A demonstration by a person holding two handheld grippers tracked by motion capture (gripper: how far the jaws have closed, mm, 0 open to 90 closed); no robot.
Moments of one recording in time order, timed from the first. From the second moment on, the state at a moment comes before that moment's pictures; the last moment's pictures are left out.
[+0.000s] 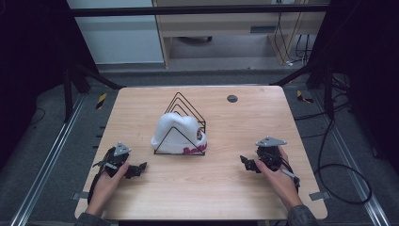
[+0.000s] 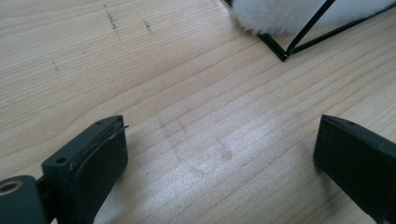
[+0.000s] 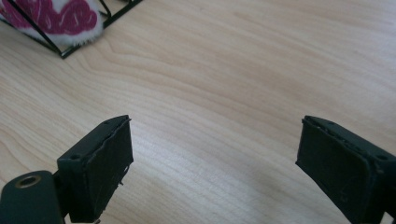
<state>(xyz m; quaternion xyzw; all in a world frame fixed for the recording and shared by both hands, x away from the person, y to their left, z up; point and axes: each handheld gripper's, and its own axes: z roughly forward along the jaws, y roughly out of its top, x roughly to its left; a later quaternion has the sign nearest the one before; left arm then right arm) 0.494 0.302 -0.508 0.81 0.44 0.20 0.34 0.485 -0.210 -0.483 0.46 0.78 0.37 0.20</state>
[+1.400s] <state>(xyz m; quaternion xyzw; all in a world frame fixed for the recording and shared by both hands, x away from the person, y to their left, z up) 0.489 0.304 -0.508 0.81 0.44 0.20 0.33 0.498 -0.183 -0.512 0.51 0.76 0.33 0.23</state>
